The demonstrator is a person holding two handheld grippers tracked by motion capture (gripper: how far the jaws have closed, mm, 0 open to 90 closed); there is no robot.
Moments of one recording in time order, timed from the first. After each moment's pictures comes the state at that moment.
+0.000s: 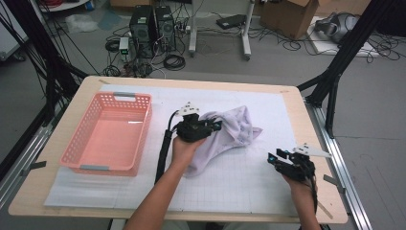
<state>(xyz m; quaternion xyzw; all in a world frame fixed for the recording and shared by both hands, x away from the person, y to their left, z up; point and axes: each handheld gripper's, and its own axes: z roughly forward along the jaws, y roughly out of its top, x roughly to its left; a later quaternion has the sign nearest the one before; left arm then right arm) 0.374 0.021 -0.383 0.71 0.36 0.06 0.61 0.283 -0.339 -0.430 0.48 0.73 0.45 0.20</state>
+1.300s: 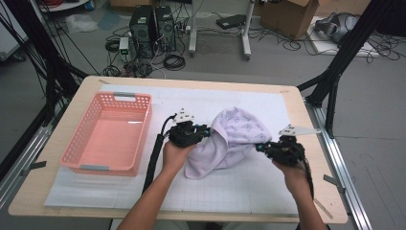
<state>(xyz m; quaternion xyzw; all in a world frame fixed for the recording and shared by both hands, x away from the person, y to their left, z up) 0.368 0.032 -0.407 0.76 0.37 0.13 0.52 0.300 -0.302 -0.361 0.42 0.77 0.46 0.14</state>
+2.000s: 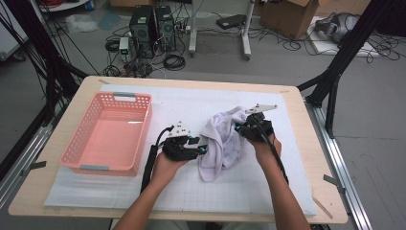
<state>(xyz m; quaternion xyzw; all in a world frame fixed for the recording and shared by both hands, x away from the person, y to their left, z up) 0.335 0.049 -0.423 0.79 0.31 0.09 0.51 0.377 -0.232 -0.376 0.42 0.80 0.37 0.21</state>
